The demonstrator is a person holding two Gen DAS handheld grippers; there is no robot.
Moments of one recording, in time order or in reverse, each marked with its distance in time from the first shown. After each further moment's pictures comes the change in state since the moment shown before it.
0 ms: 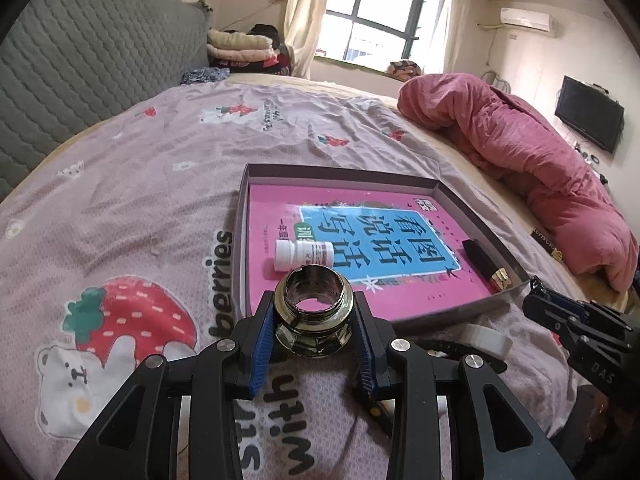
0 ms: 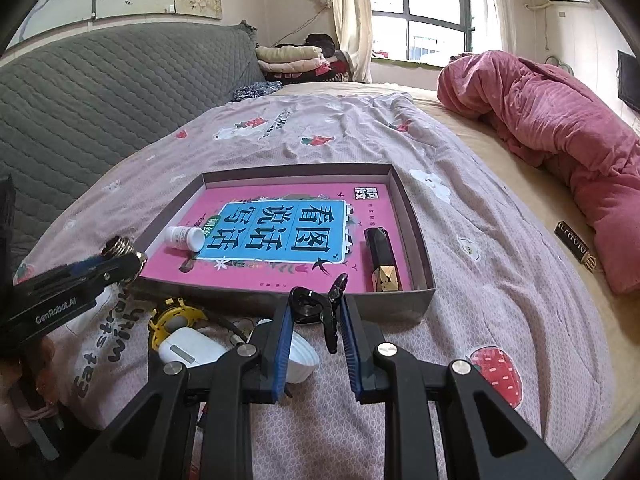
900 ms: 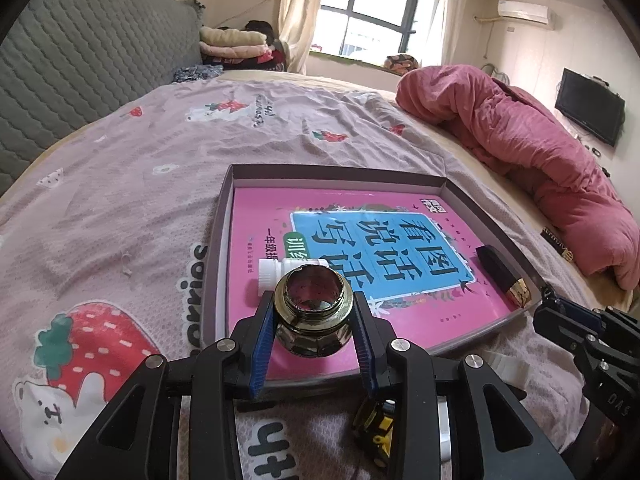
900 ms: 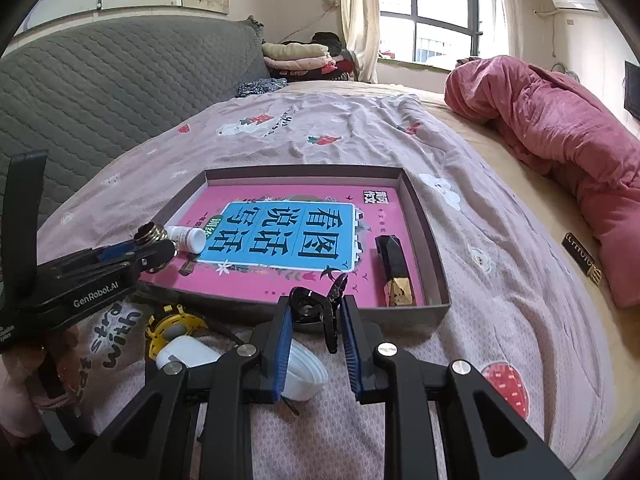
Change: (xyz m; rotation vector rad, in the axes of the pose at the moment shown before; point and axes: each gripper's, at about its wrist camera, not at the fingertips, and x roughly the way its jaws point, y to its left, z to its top) left arm 0.039 -0.006 0.012 0.022 0.018 0.002; right arm 0.014 0.009 0.011 -0.029 -0.001 0.000
